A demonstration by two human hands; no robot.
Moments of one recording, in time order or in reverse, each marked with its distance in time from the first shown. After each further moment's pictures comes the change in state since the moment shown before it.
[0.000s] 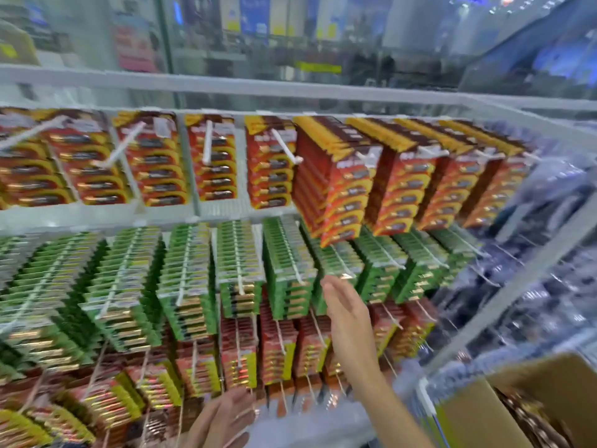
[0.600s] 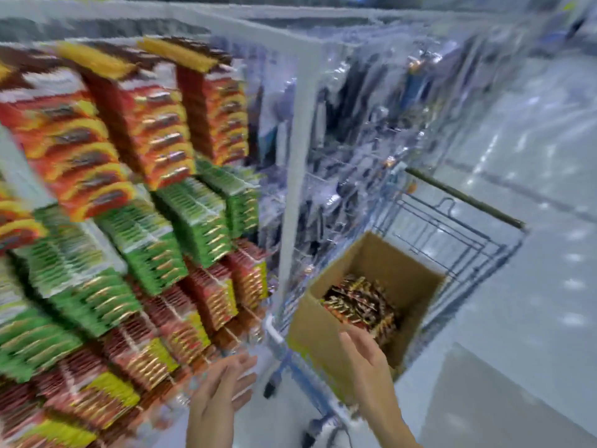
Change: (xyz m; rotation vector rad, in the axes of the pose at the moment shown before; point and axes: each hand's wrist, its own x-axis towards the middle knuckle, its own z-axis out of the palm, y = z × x) left_hand 0.008 -0.141 0.262 0.388 -0.438 -0.104; right_hand -0.116 0.146 -0.324 0.100 0.647 0.274
